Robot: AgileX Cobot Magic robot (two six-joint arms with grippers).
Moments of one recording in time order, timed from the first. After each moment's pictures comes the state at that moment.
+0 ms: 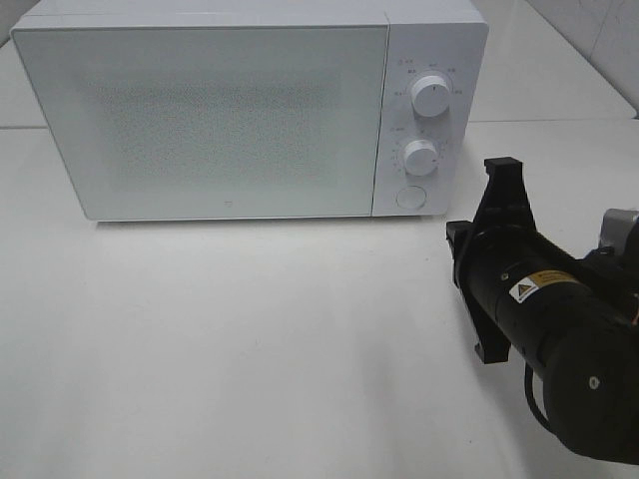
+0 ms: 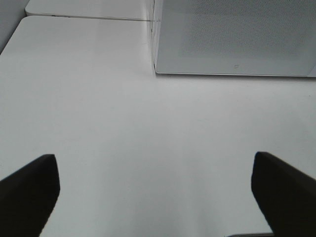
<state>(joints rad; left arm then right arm) -0.03 -0.01 -0.52 -0.08 1.08 0.00 0.84 1.73 -0.38 0.93 -1.07 1.25</state>
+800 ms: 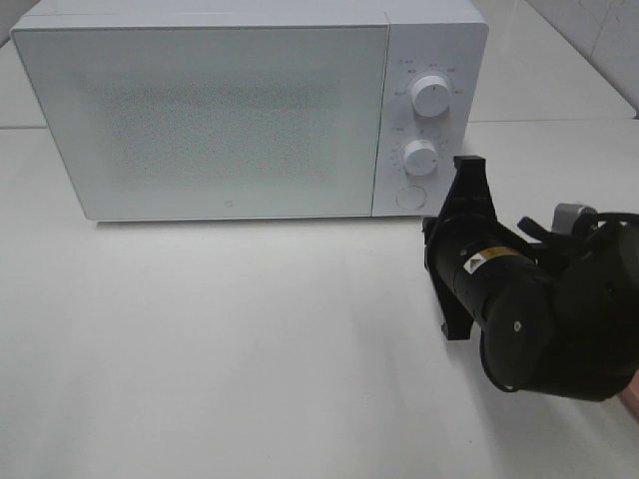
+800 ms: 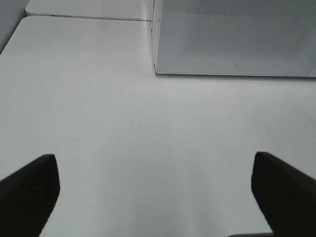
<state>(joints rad) -0.03 -0.01 -0.52 -0.08 1.08 0.00 0.72 1.90 -0.54 0.82 -1.01 1.33</state>
